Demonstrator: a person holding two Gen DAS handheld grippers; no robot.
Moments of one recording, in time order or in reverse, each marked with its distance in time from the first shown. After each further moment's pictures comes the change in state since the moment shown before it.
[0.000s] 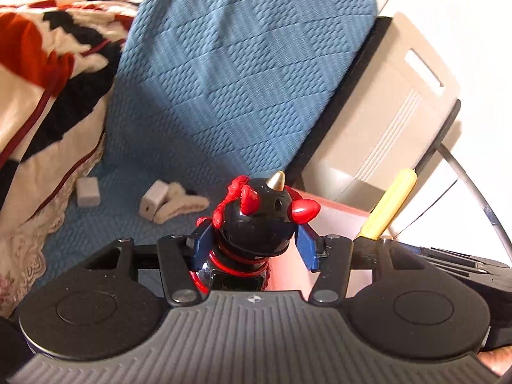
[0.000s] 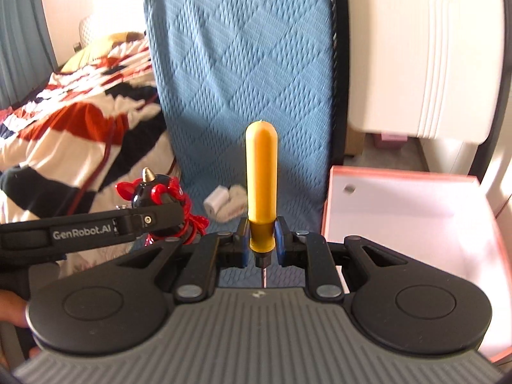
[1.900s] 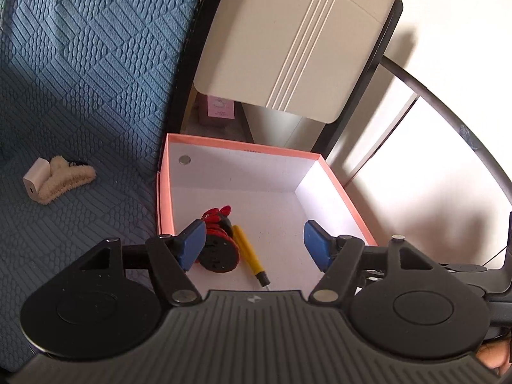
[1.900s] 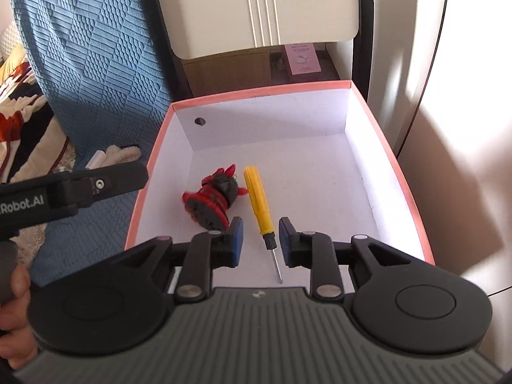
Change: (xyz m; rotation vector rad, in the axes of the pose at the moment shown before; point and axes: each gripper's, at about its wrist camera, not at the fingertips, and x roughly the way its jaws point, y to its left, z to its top) left arm 0.091 -0.137 -0.060 0.182 0.145 -0.095; right arm -0.005 -0.162 -0.061 0.210 0.174 -0.192
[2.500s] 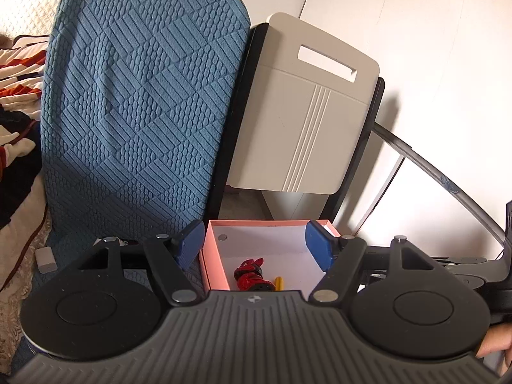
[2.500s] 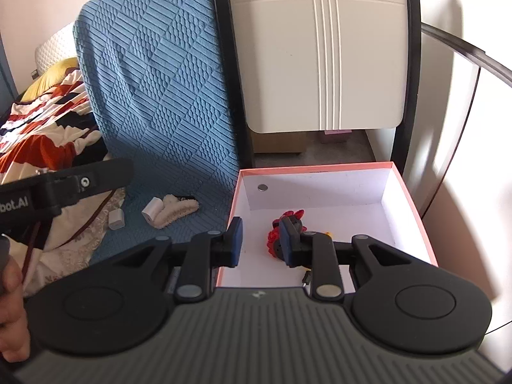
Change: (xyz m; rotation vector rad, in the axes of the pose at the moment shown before) left arm -0.126 0.020 0.039 0.080 -0.222 0.039; right arm -0.067 0.076 0.029 -0.086 -0.185 0.071
